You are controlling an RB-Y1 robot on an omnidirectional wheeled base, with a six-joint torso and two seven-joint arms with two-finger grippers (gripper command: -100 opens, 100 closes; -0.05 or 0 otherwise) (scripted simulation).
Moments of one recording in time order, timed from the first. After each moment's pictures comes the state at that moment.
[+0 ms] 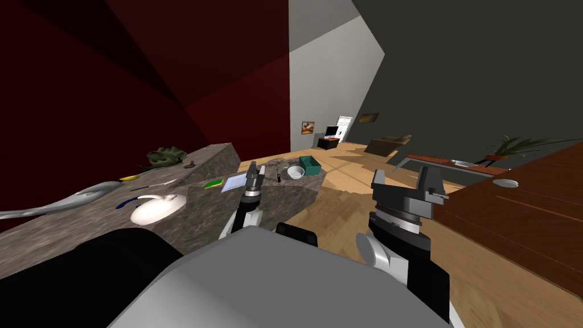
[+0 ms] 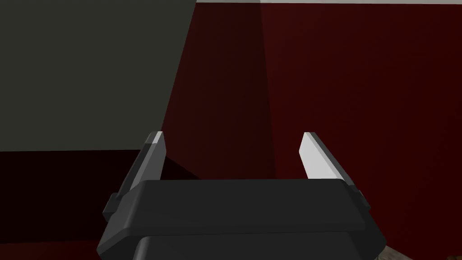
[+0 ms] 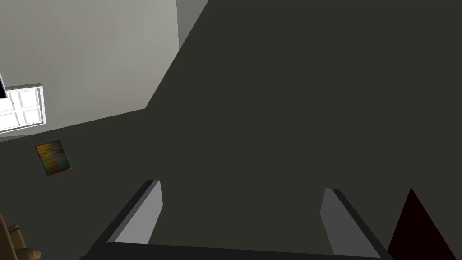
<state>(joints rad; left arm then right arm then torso) 0.54 -0.01 -0.01 -2.23 -0.08 -0.59 0.04 0.49 -0.03 -0.03 -2.39 -0.12 -0.51 0.03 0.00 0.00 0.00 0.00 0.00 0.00</state>
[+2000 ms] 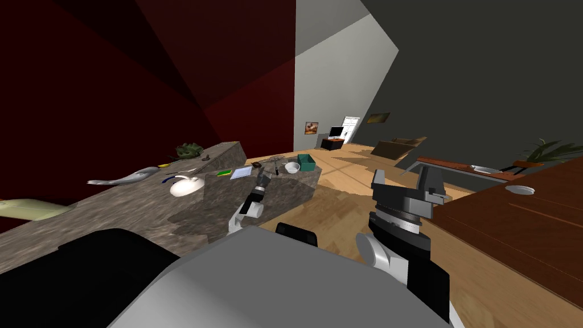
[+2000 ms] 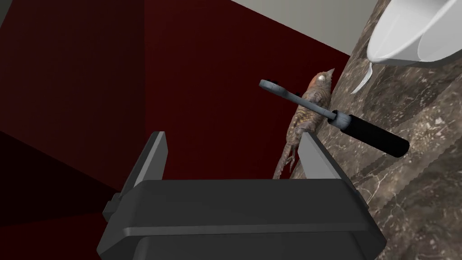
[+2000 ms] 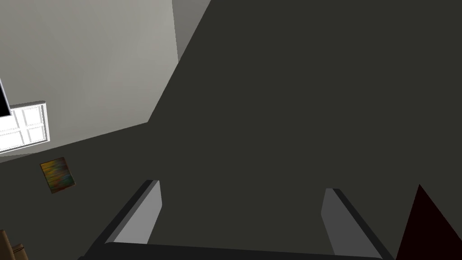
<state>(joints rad) 0.34 0.18 0.01 -1.91 0.21 -0.32 0.31 0.49 -0.03 -0.03 -2.39 -0.12 -0.51 0.03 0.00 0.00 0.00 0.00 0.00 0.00</state>
